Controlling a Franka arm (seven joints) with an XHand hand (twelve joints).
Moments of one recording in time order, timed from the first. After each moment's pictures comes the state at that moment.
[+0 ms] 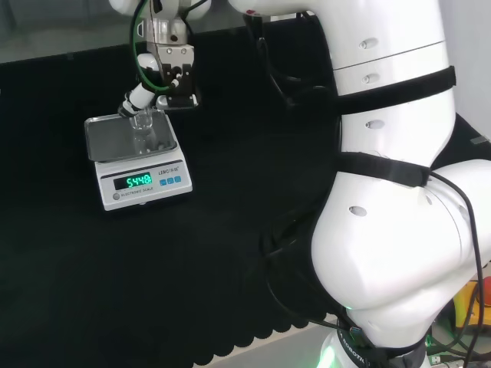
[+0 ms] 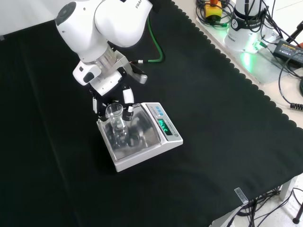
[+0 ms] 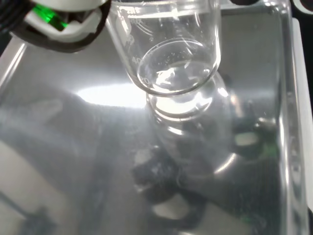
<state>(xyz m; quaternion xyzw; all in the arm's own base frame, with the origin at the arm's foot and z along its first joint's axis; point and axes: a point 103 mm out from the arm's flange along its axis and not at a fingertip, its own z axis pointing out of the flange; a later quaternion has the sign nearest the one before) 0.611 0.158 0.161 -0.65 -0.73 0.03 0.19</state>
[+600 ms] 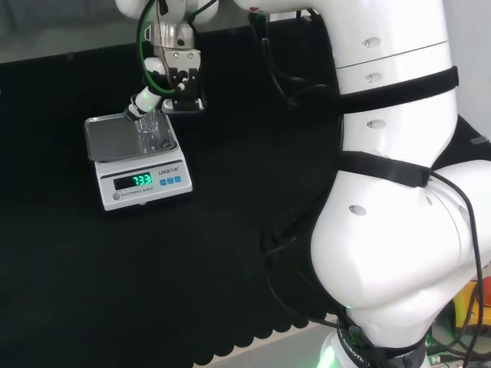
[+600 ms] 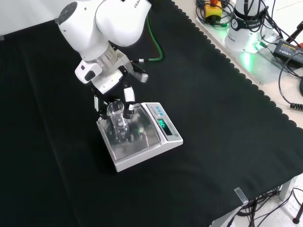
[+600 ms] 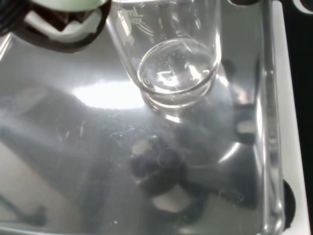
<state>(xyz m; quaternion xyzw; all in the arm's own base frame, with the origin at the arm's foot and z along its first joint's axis) 0.605 0.148 0.154 -0.66 -0.72 0.03 0.20</state>
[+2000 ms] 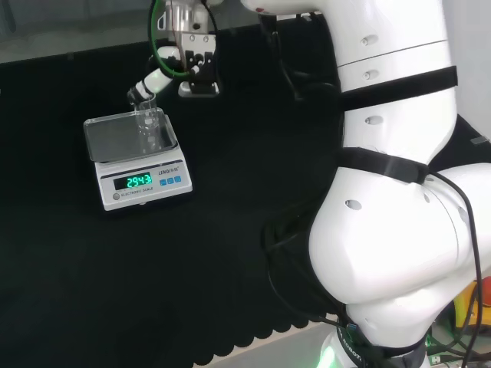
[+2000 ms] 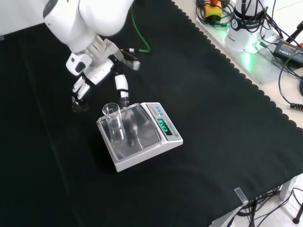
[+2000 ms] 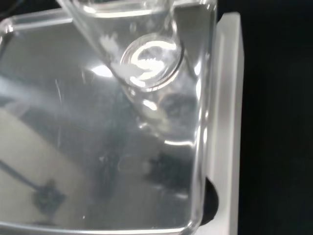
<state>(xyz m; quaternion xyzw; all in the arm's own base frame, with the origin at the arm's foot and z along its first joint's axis) 0.613 0.111 0.180 -0.64 -0.73 0.05 0.23</state>
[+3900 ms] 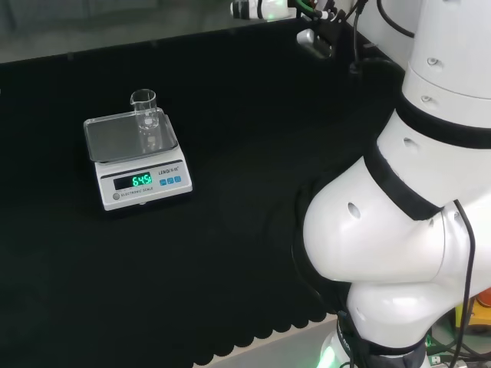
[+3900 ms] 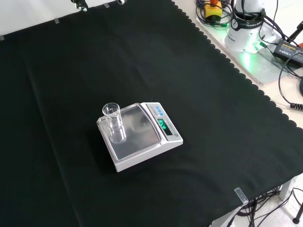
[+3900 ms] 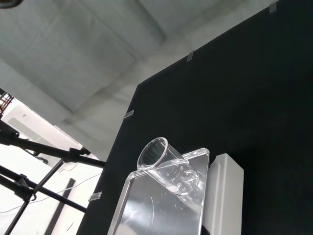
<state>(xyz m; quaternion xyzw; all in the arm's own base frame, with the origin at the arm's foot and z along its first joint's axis) 0.499 -0.075 0.325 -0.59 -0.72 -0.23 0.26</state>
